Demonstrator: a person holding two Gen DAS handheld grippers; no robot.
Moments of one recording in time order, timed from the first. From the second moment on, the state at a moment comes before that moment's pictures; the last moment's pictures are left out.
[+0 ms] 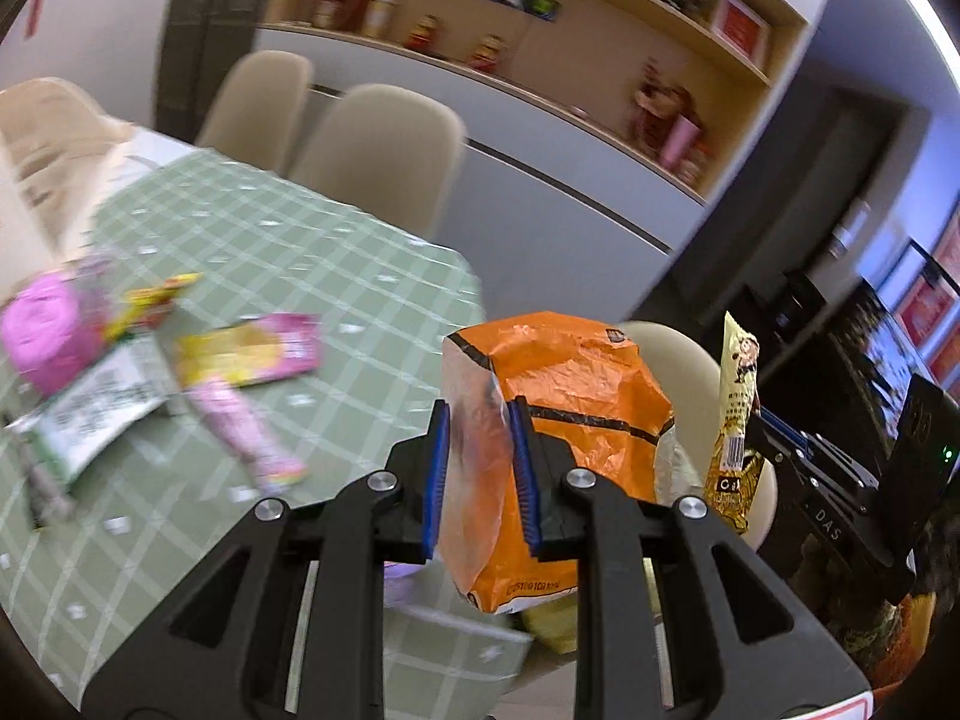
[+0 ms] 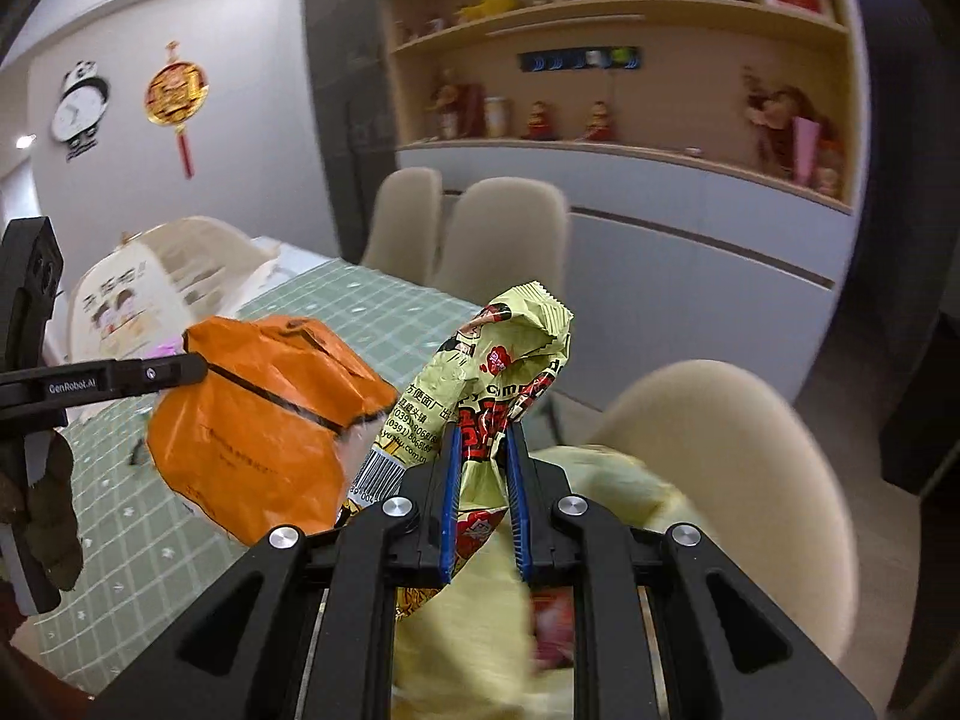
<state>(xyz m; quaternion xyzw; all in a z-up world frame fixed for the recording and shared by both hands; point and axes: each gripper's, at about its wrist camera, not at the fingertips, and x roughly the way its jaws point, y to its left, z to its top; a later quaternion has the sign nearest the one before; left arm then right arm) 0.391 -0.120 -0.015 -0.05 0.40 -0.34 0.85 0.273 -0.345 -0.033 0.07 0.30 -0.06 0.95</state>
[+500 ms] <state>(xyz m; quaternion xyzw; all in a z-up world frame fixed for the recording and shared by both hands) 0.383 -0.262 -0.071 0.00 0.44 -0.40 0.80 0.244 -0.427 -0.057 0.09 0.32 -0.10 0.94</state>
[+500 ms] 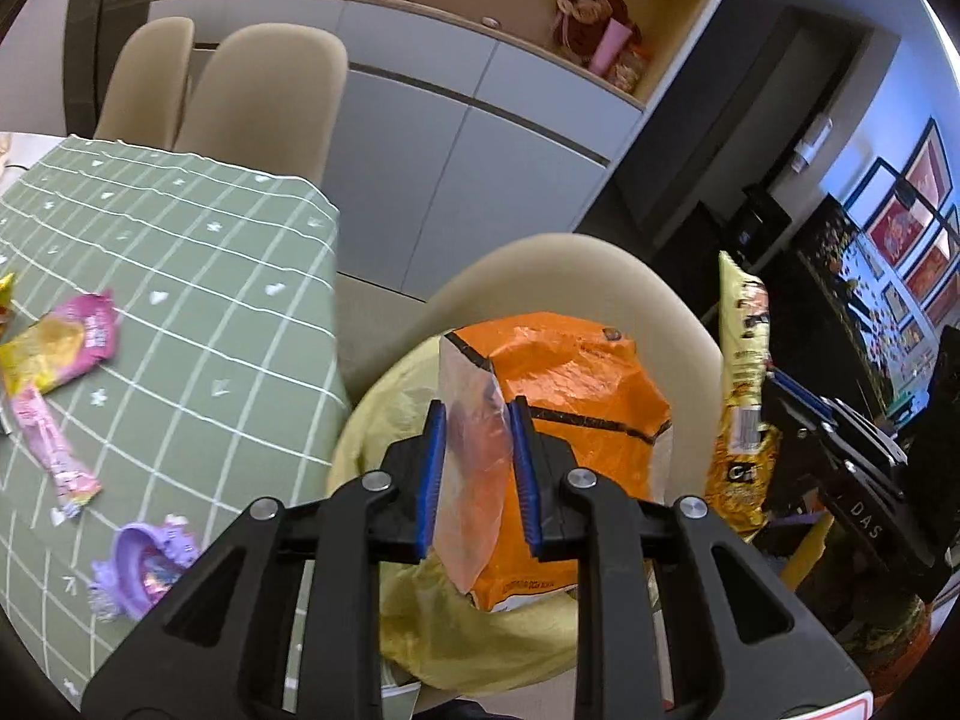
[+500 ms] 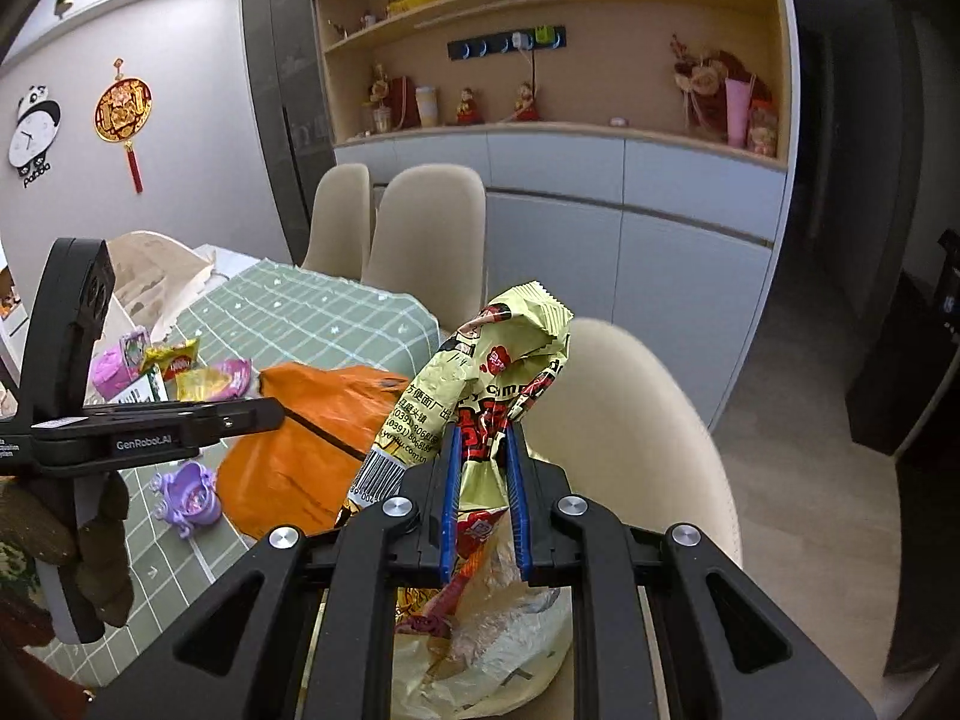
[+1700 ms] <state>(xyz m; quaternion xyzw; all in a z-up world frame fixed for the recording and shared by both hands) 0.375 -0.039 -0.091 -0.12 0.46 -0.23 0.85 0.305 -0.401 -0.174 0.13 0.46 -0.05 0.87</state>
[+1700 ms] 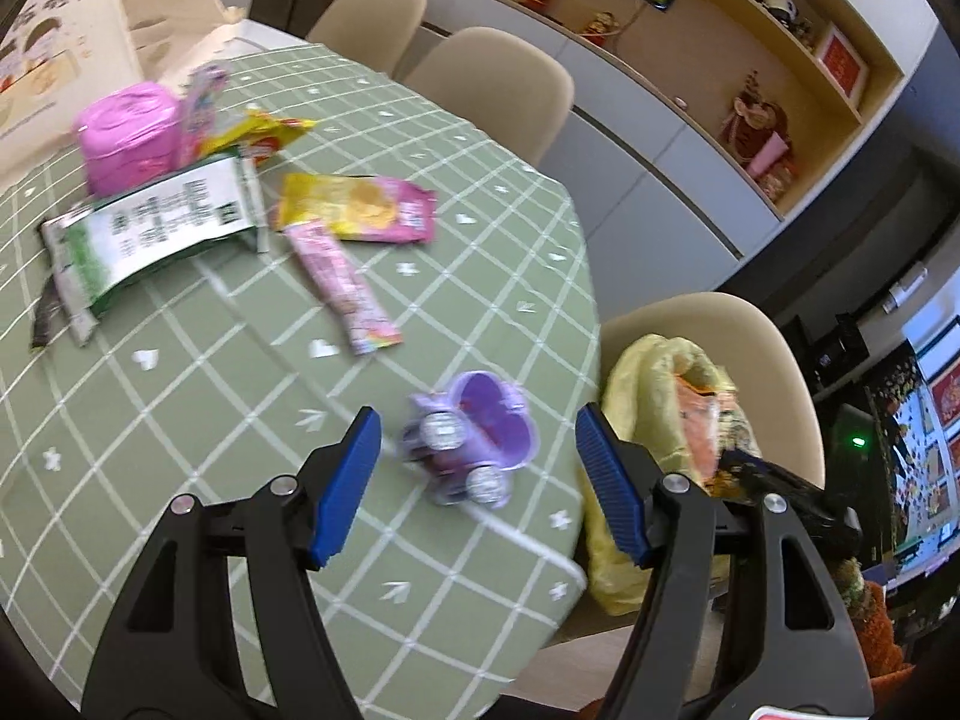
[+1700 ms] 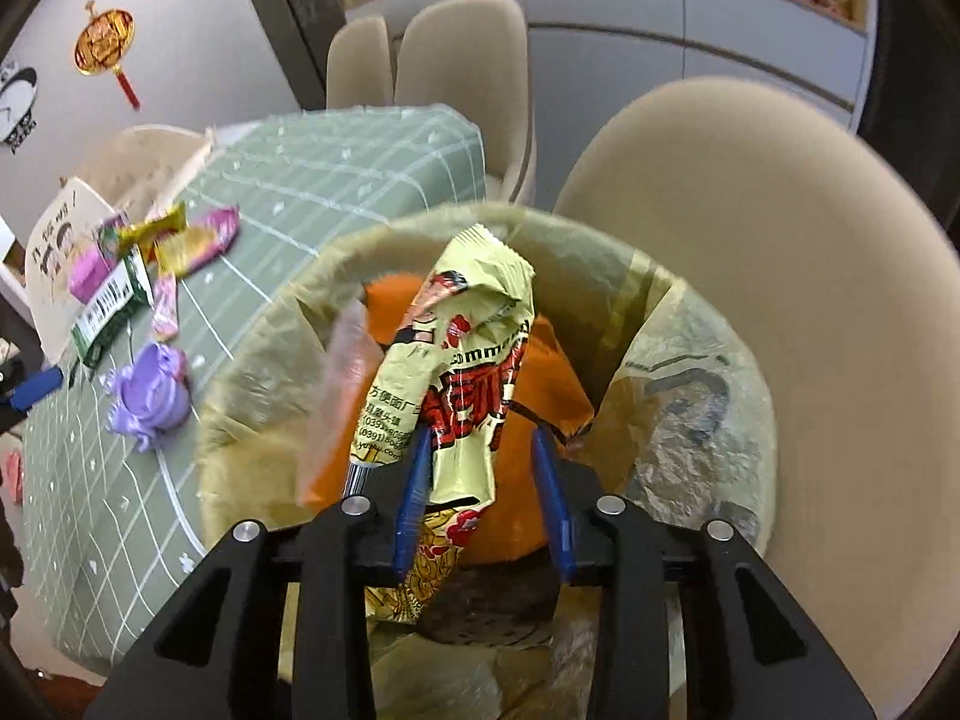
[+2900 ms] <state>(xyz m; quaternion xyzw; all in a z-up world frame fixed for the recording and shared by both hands) 0.388 0.064 -0.119 -0.15 0.49 -0.22 0.83 0.253 -0.363 -0.109 0.14 0.46 -0.15 0.87</state>
